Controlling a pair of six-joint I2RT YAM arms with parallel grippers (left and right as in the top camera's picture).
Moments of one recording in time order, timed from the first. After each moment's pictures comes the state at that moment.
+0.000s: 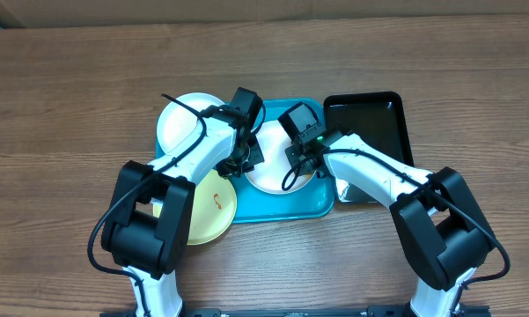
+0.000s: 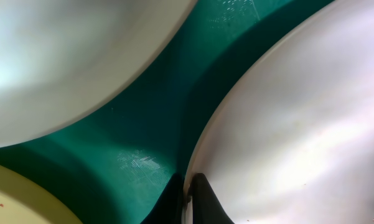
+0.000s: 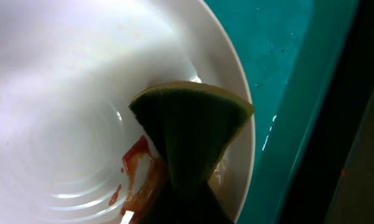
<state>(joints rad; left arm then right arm) -0.39 1.98 1.31 -0.83 0.03 -0.73 0.60 1.94 1.25 -0.57 0.18 0.17</state>
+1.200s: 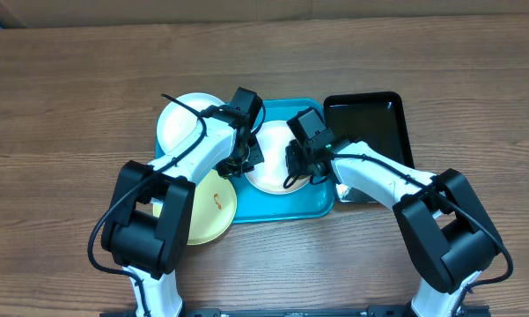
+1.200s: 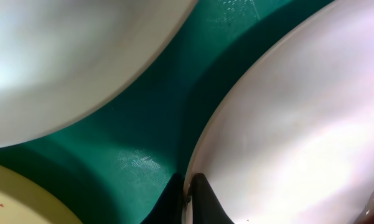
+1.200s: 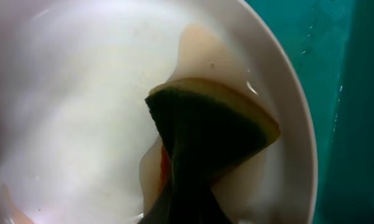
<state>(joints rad) -0.39 1.98 1.31 -0.83 0.03 -0.73 0.57 1.91 1.14 -0.40 -0.02 0.46</state>
